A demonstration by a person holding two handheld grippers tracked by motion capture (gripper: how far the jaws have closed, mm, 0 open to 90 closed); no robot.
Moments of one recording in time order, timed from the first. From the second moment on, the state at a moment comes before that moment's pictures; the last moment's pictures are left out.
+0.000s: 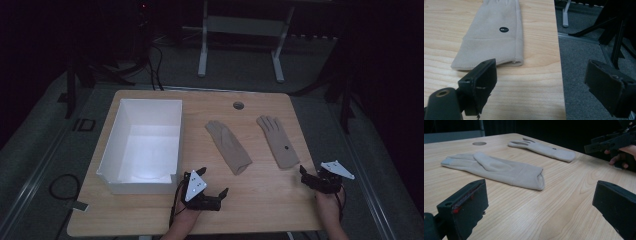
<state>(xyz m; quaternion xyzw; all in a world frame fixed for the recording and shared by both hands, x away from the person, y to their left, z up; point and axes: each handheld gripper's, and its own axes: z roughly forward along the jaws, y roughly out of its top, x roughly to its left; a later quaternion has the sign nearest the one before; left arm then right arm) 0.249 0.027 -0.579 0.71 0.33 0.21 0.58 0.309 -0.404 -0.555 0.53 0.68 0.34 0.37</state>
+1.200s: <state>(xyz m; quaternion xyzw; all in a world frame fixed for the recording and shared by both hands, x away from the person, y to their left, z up) 0.249 0.026 -0.579 0.72 0.33 0.21 0.58 0.313 -0.378 -0.504 0.48 0.73 0.38 0.31</state>
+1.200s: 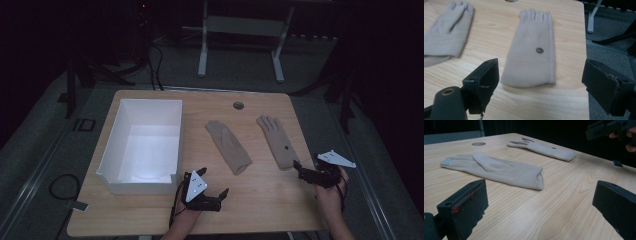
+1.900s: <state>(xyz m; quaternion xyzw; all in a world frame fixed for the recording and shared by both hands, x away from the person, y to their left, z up) 0.248 0.026 -0.579 0.72 0.32 0.19 0.59 0.334 -0.340 -0.457 0.44 0.73 0.44 0.29</state>
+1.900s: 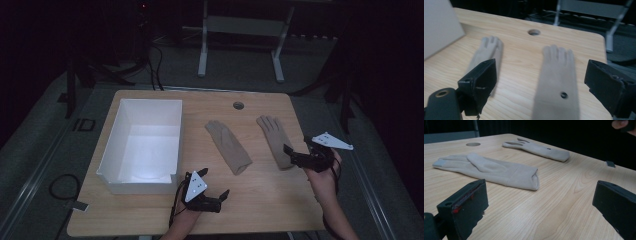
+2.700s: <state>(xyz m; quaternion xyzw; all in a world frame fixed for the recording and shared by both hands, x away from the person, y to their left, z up) 0.248 0.027 -0.579 0.72 0.32 0.19 0.59 0.370 -0.262 -0.437 0.36 0.78 0.44 0.26</state>
